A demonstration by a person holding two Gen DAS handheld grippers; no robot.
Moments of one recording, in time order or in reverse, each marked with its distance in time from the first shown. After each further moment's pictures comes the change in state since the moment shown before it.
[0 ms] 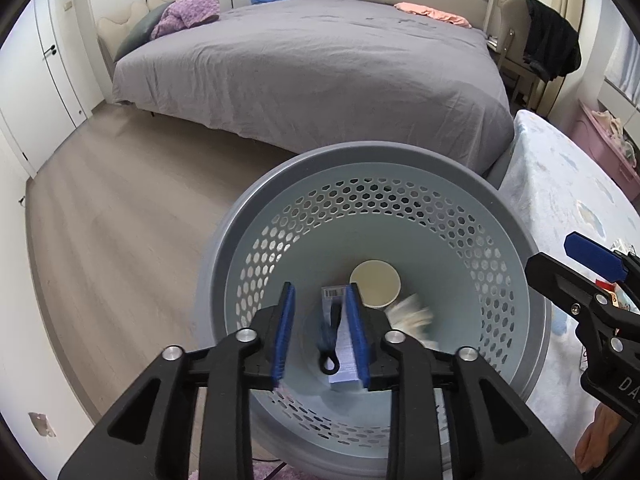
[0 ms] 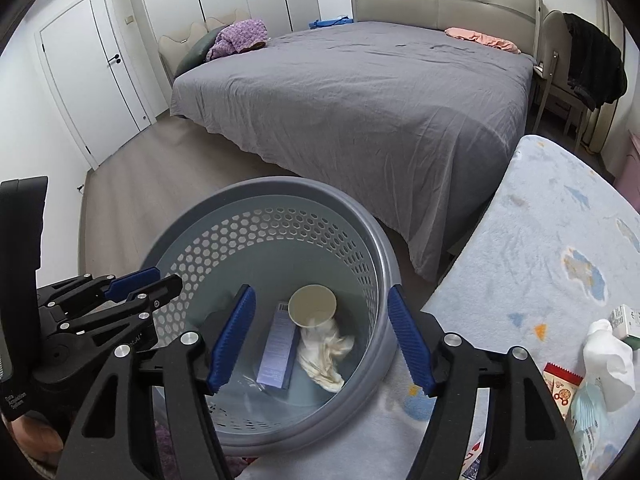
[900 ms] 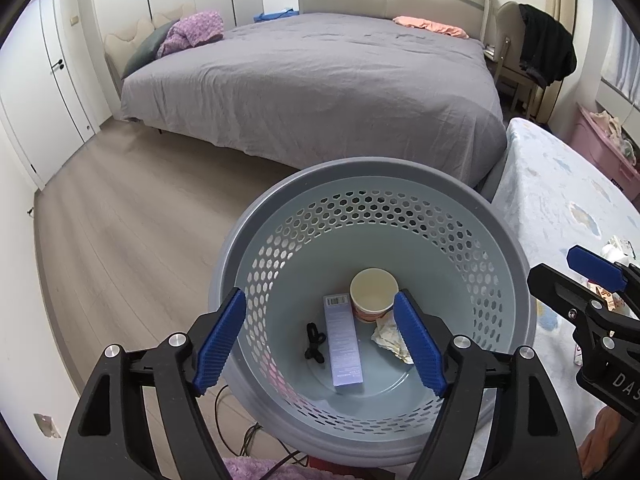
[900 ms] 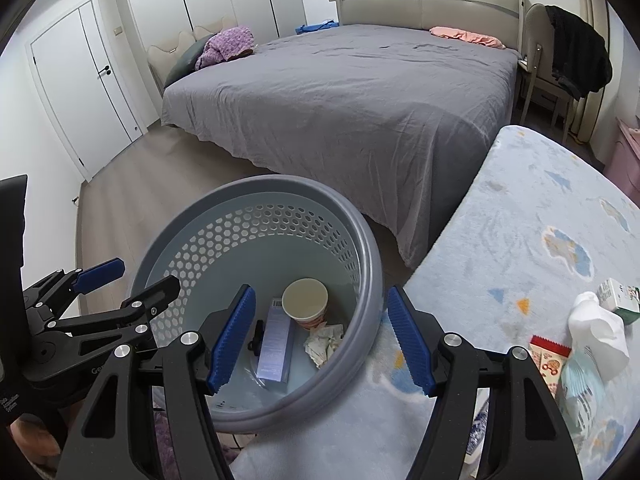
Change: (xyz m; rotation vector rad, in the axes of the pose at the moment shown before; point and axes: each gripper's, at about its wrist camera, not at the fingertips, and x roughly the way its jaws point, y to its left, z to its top) left arm -0.028 -0.010 -0.009 0.017 -0.067 0.028; right arm -0.020 -0.010 -0.015 0.046 -0.020 -0.023
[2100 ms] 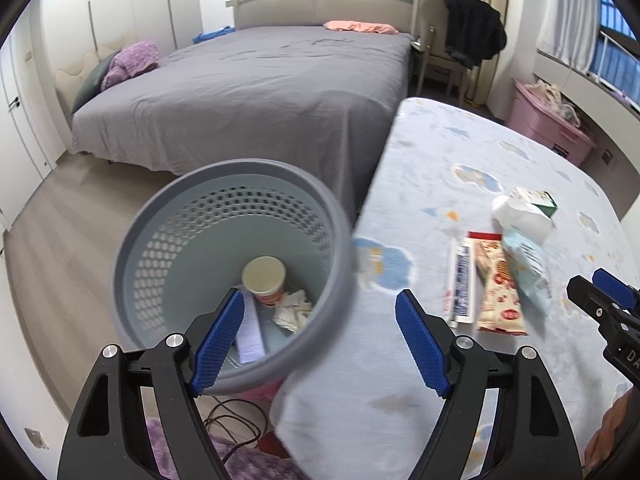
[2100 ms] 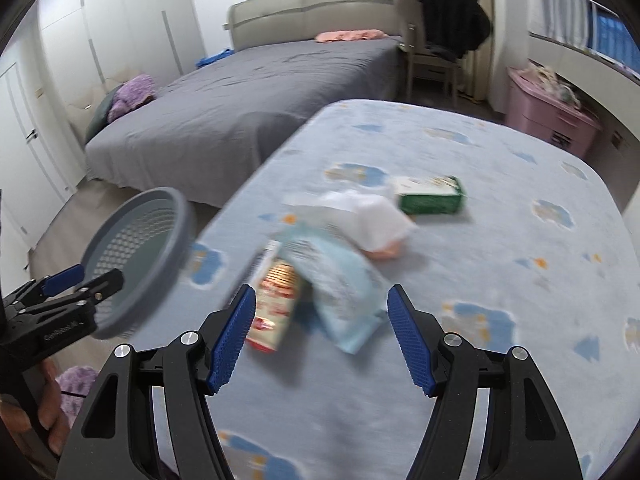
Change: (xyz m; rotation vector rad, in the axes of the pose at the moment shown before) left arm -0.062 -0.126 -0.037 0.138 -0.032 -0.153; right arm -0.129 -0.145 -0.107 0.252 -0.072 -0.241
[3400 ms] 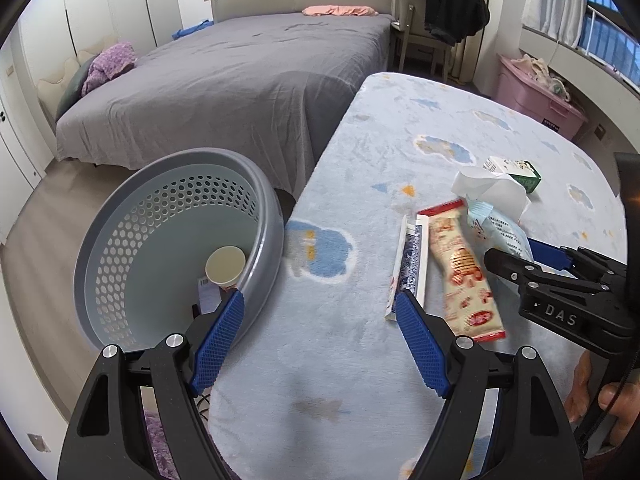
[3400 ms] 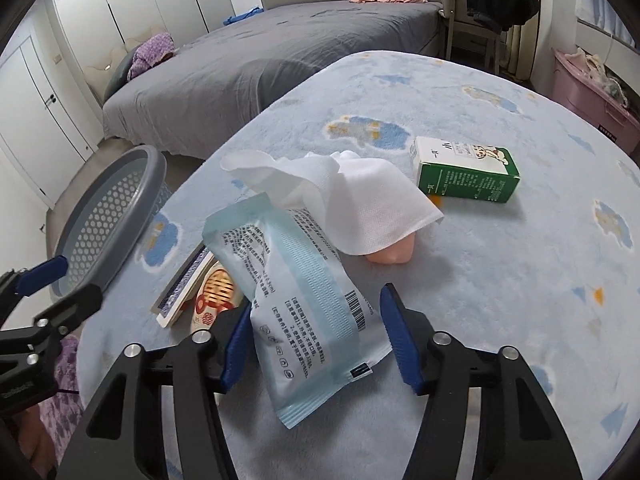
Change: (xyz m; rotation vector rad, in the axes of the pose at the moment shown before) left arm 0.018 -0.056 -0.006 0.054 0.054 -0.012; right arm 0.081 -0.027 0.014 -0.086 0.145 0.123
